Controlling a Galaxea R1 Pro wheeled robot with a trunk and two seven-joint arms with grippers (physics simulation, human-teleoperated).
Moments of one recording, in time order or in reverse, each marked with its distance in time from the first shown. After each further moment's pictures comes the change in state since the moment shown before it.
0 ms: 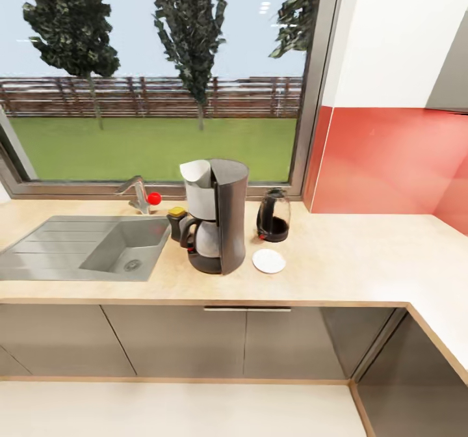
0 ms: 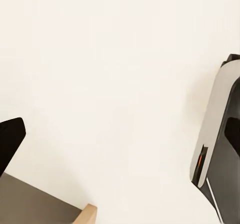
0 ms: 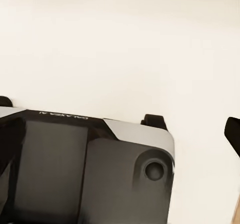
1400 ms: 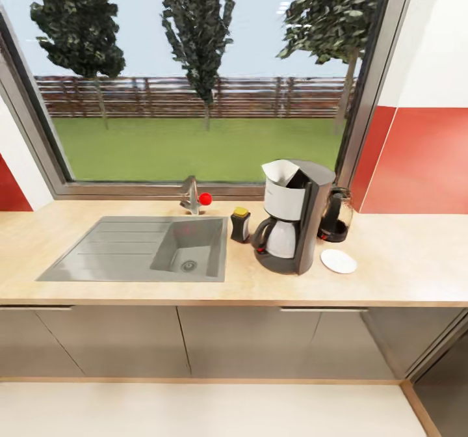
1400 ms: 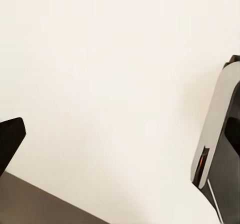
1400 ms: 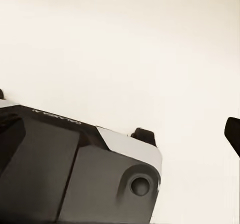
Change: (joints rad) left arm -0.001 0.001 0.005 -0.002 0.005 0.003 0.007; right arm 0.009 0.032 -0.601 0.001 0.776 -0.031 -0.004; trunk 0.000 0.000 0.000
